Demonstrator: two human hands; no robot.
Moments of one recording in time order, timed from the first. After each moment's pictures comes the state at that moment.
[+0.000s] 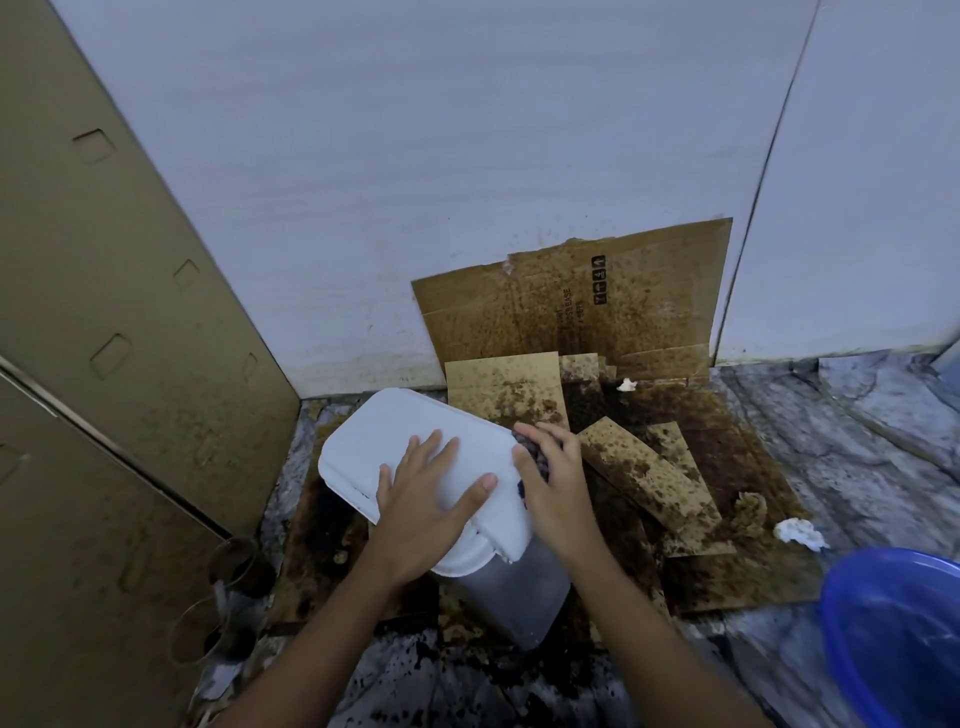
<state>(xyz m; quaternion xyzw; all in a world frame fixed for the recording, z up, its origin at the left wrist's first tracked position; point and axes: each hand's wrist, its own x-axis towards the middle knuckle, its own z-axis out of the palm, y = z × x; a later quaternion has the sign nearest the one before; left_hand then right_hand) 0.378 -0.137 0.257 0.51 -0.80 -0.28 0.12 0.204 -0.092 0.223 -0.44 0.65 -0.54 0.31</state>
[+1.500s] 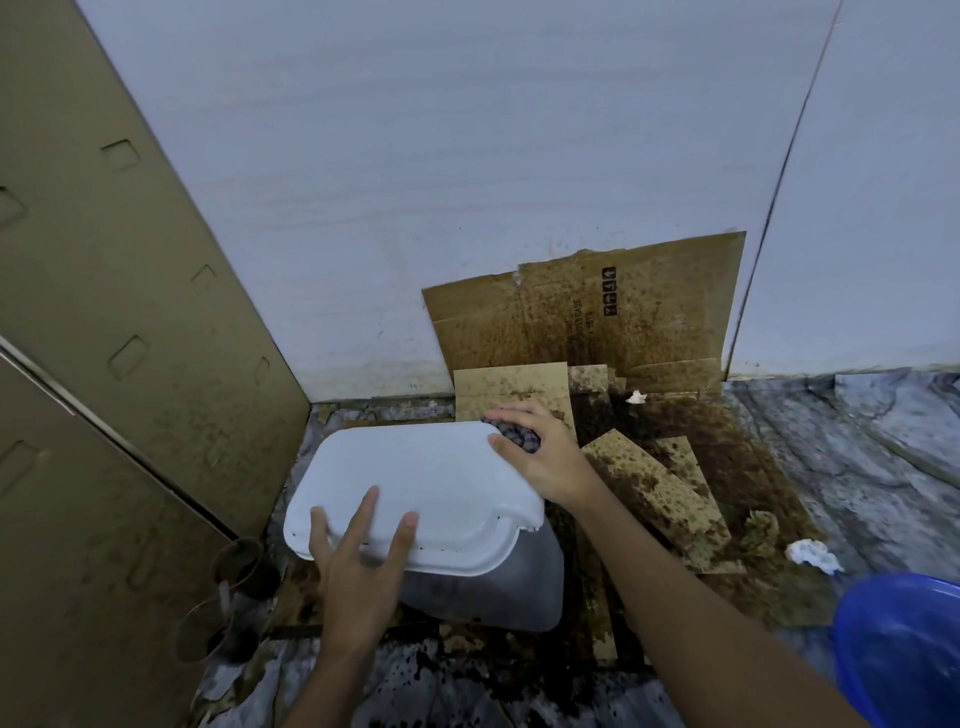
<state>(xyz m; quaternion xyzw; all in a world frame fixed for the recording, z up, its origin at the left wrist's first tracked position) 0.419 -0.098 0.232 0.67 -0.54 -0.37 0.36 0.172 -0.146 0.233 -0.57 0.56 -0.48 0.37</state>
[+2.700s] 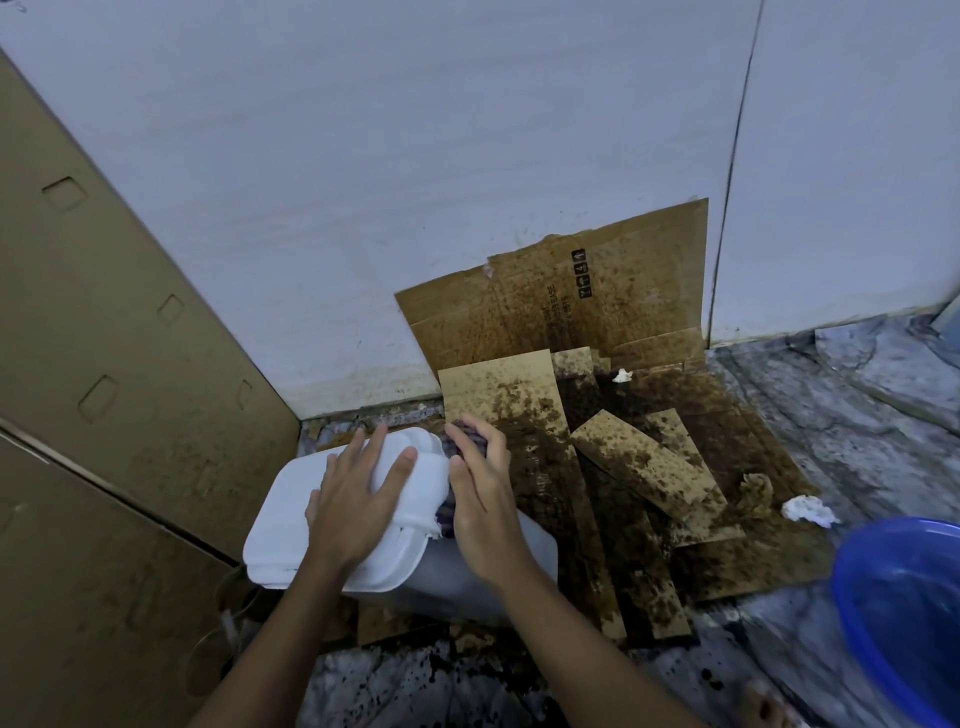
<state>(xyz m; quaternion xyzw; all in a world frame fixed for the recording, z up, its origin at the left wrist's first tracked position) 0.409 -0.182 0.257 0.61 -0.75 -0.21 0.14 0.264 -0.101 0.233 -0.48 0.57 -0.59 0.31</state>
